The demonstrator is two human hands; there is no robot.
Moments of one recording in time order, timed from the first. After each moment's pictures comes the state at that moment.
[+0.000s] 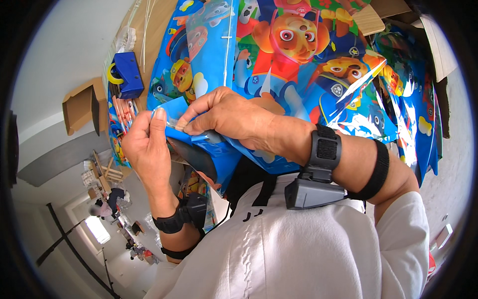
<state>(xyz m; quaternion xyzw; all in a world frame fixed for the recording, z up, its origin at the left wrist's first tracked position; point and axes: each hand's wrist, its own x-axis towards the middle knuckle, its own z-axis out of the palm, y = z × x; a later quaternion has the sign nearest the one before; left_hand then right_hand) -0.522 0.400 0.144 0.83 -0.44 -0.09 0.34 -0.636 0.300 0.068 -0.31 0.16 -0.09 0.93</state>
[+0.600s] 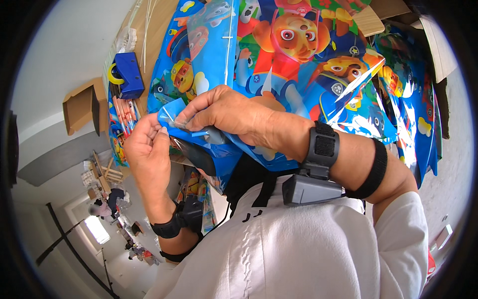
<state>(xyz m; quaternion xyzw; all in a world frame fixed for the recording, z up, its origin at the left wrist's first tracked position) -0.524 0.408 0.150 0.82 -0.39 -0.20 0.36 -0.630 0.296 0.063 -0.31 0.15 -0.06 0.94</state>
